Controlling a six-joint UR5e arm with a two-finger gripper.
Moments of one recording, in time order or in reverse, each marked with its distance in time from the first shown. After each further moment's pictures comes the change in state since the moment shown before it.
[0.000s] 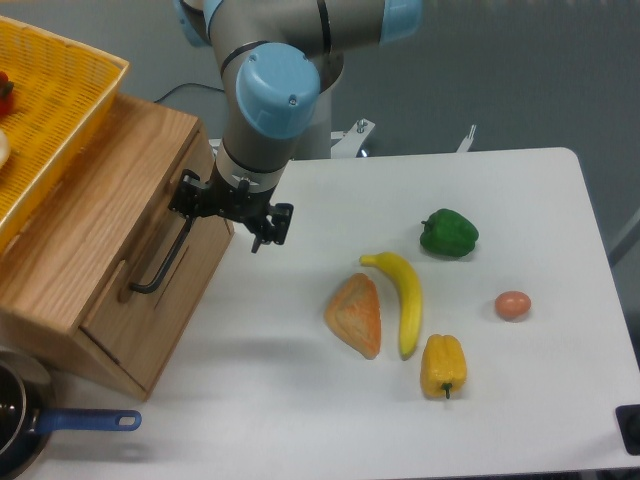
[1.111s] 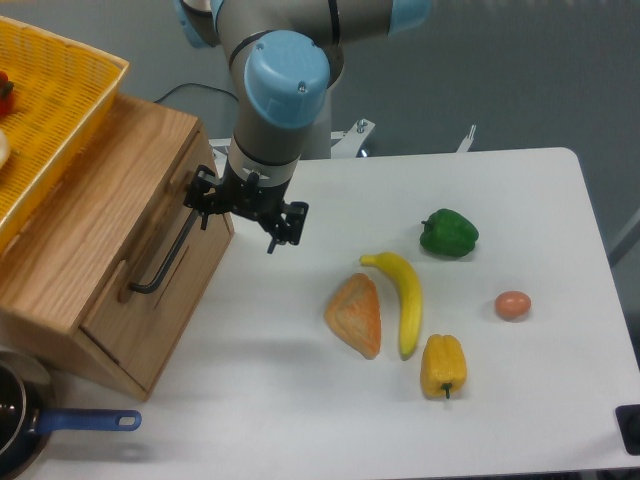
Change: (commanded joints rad) arm 0.034 0.000 0.012 0.006 0.008 0.046
